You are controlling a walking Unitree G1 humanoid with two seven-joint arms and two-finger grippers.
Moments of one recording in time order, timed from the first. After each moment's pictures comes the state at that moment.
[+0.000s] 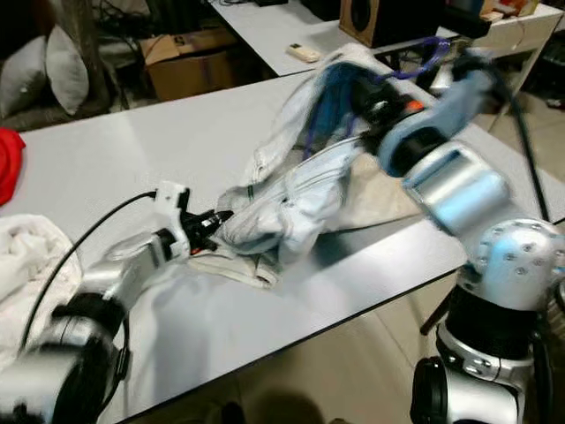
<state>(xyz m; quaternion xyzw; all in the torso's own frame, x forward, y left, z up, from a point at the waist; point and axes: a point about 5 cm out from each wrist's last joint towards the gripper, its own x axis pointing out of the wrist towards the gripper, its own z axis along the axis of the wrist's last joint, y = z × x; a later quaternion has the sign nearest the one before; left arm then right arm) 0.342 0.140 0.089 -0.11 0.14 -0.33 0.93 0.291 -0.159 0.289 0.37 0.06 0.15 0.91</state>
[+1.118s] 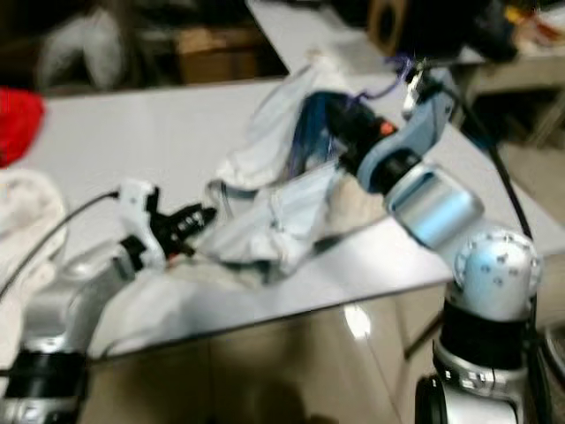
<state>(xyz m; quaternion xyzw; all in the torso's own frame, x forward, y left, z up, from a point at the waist) 0.300 0.152 0.138 -0.11 0.10 -0.30 0.94 0.288 -0.149 0.272 0.35 0.06 0.20 0.92</state>
